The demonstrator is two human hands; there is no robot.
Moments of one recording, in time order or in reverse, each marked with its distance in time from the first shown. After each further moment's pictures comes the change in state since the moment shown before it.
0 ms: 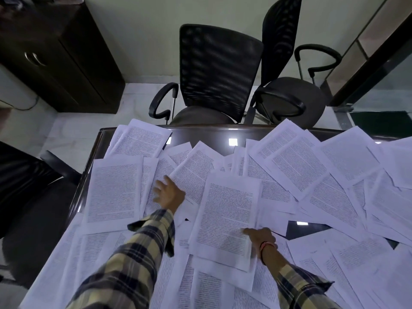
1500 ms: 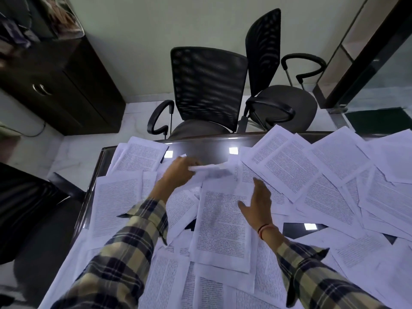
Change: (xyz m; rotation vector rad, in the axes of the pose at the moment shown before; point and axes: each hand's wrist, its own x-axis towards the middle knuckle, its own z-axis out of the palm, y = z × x) left_hand -0.043 0.091 -0.107 0.079 0.025 0.895; right_hand -0.041 -0.083 -0.048 -0.154 0.350 -1.026
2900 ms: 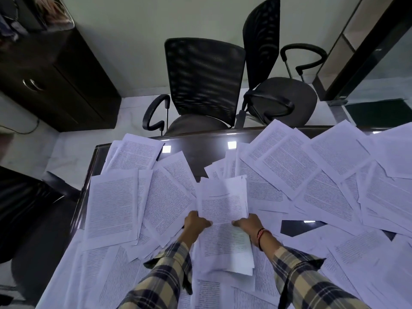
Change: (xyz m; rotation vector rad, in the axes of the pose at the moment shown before) left_hand -0.082 -0.017 0.180 -0.688 -0.223 -0.814; right_hand -0.022 0.041 0.044 0.582 -0.440 0.733
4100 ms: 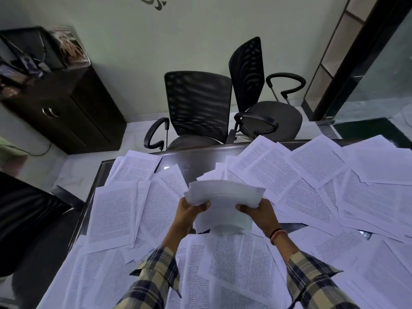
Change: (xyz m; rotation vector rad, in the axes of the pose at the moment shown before) left_hand -0.124 0.071 -0.009 -0.419 -0.047 0.614; right_hand -0.104 -0.051 -0.095 -0.056 0.063 -0.736
